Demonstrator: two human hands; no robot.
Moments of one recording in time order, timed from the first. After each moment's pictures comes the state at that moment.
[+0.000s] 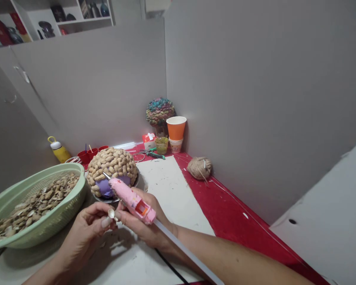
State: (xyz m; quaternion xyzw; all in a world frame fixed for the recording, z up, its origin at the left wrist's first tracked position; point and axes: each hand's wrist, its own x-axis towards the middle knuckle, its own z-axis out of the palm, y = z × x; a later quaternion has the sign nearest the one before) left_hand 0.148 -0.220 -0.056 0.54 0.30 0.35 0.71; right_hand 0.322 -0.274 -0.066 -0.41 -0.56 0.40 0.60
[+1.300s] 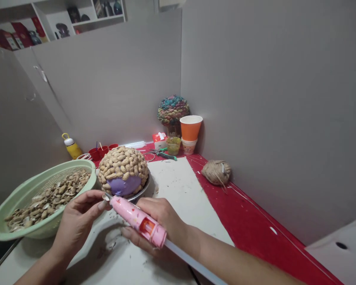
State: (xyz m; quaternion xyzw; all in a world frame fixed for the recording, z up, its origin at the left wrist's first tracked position) left_hand 0.126 -0.200 -0.041 0.60 0.34 0.46 0.56; right_hand 0.335 -0.271 -0.062 -0.38 -0.77 0.10 0.50
